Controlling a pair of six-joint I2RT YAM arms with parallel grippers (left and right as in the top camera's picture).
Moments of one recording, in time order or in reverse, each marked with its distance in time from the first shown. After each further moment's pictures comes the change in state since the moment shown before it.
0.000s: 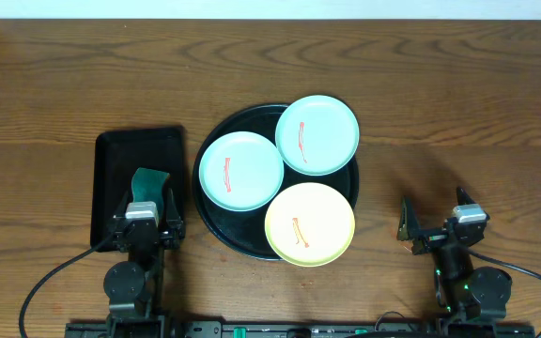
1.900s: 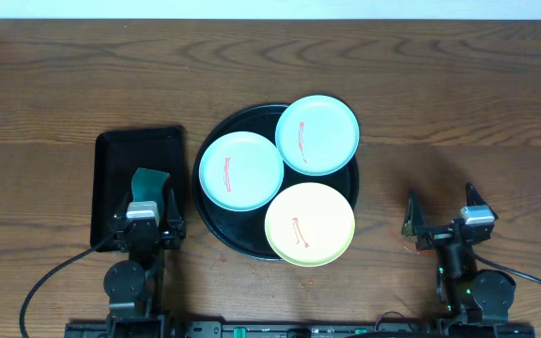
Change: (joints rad) left arm 0.000 0.009 0.000 0.001 0.015 0.000; right arm 0.000 0.007 0.000 0.096 0.032 -0.001
